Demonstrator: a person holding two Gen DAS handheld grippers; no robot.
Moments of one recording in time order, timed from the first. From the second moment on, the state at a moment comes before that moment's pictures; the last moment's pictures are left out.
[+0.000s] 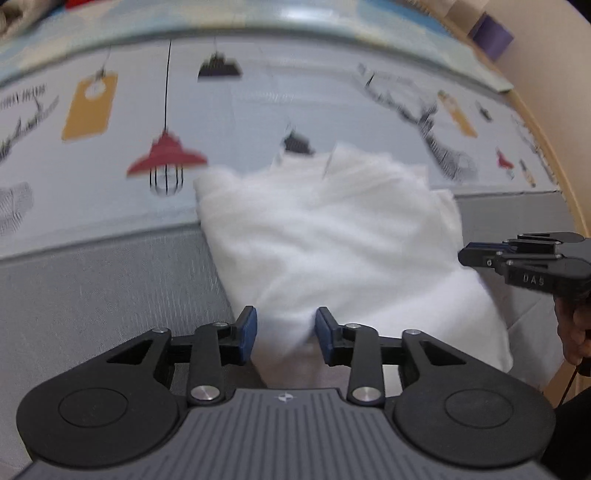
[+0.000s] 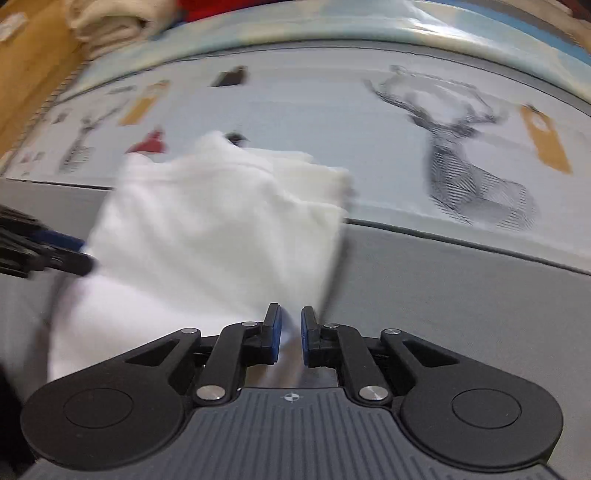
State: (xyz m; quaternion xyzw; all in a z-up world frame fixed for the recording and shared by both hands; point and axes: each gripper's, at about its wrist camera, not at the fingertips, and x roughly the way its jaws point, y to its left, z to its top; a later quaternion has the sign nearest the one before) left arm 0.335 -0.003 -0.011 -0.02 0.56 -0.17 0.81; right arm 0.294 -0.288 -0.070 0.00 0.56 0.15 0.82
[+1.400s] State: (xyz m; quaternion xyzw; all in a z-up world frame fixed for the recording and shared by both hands) left arm 0.369 -0.004 -0.022 -0.07 0.50 -0.16 0.85; right arm 0.307 -0.288 -0.084 0.15 0.57 0.18 0.79
